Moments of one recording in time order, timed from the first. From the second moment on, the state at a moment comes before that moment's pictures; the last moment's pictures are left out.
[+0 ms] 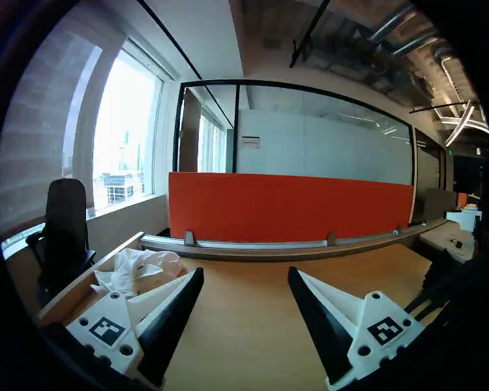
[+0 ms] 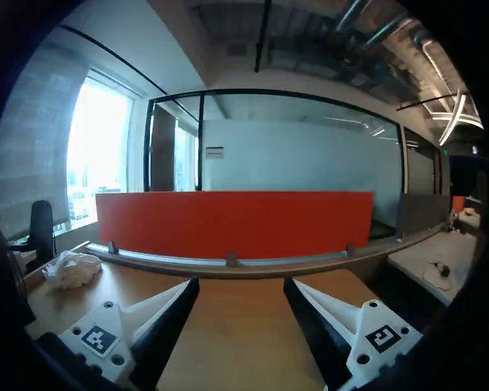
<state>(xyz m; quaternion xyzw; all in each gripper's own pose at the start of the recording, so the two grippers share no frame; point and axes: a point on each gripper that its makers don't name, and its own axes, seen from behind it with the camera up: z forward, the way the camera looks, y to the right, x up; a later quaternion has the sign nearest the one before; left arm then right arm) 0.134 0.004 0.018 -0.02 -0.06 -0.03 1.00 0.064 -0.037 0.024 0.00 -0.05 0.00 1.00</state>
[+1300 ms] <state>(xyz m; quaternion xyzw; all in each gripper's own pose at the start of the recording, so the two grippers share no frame) 0.005 -0.003 -0.001 -0.01 -0.01 -0.01 1.00 0.032 -0.067 0.007 0.00 -0.03 0.03 1.00</state>
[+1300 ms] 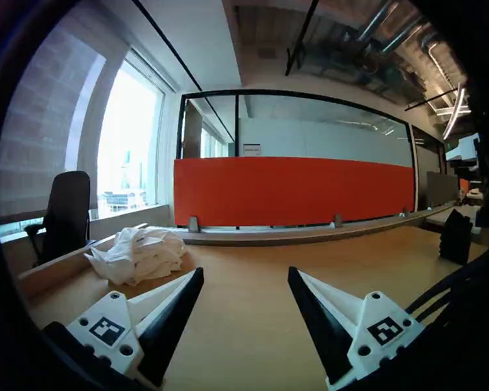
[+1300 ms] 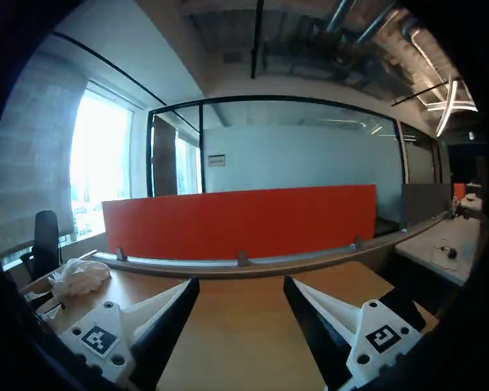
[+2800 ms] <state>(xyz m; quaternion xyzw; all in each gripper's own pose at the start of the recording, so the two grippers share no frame) -0.028 -0.004 -0.002 -0.01 0.00 -0.01 1.00 0.018 -0.054 -0.012 0.00 -0.02 0.02 1.00</state>
